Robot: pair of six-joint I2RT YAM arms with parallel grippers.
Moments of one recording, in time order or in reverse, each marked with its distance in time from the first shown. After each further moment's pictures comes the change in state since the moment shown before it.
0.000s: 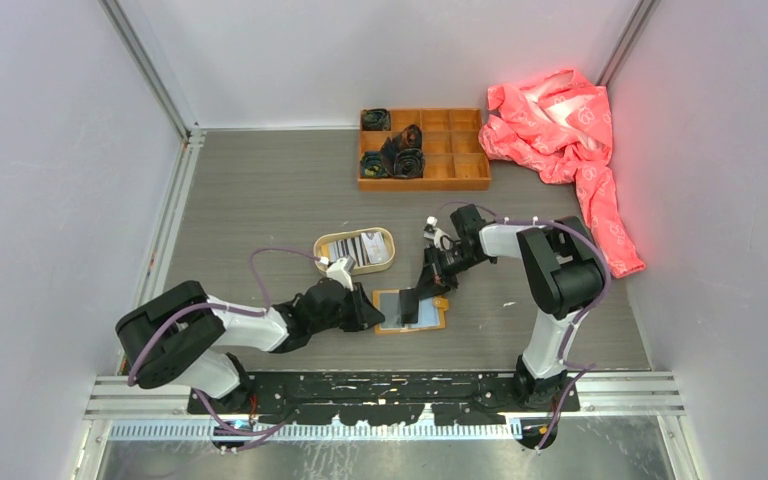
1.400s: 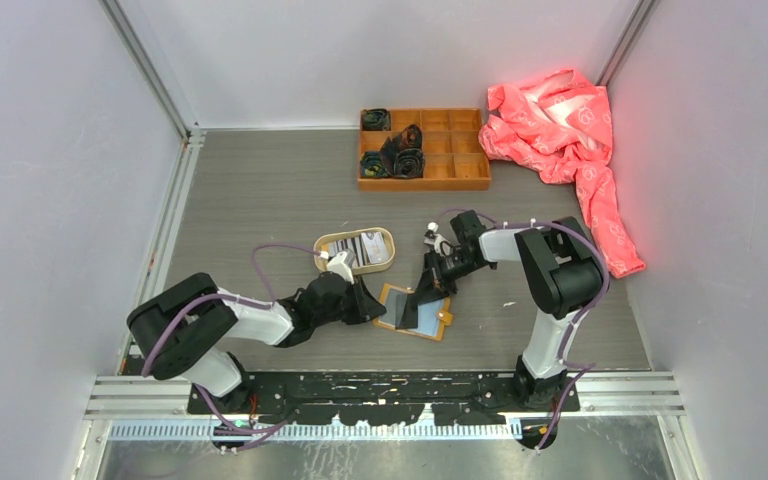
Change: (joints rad) left arm 0.040 0.069 0.031 0.054 0.015 -0.002; right arm 0.002 0.012 -0.049 0.068 -0.026 0.074
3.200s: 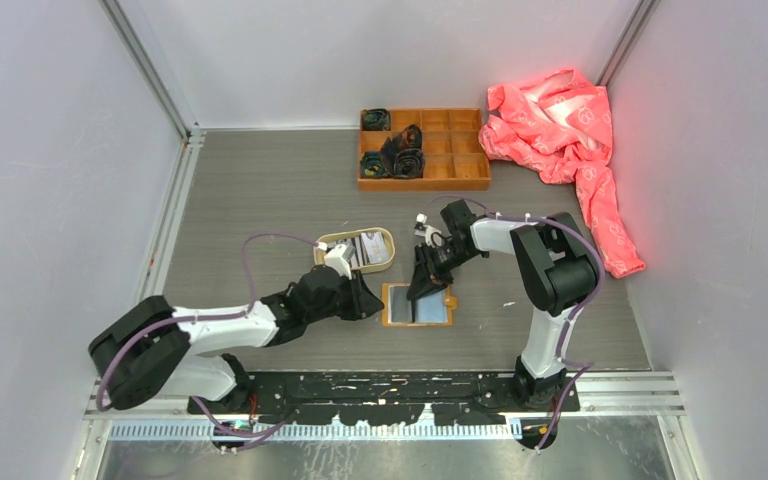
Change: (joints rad) left arm 0.003 -0.195 0.049 -0.234 0.014 0.093; right arm 0.037 0.028 0.131 -0.134 0.078 -0.150
